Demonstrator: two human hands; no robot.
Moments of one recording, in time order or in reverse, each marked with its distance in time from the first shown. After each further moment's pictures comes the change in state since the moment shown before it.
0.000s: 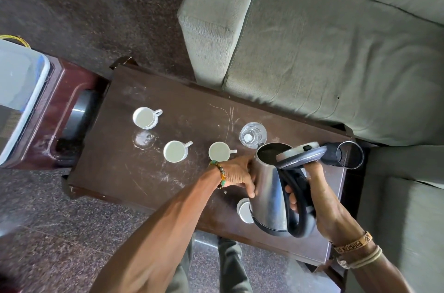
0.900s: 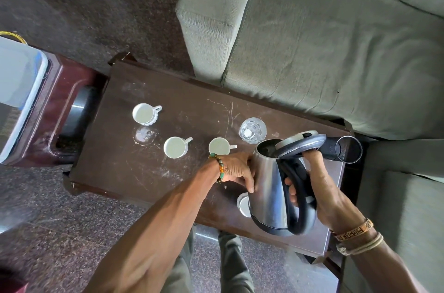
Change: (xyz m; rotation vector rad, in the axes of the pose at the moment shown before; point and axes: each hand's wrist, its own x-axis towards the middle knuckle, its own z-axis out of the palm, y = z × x) left_hand -0.015 0.016 -0.002 -0.021 -0.114 -0.051; right_hand -0.005 -0.019 0.001 0.110 -0.052 0.068
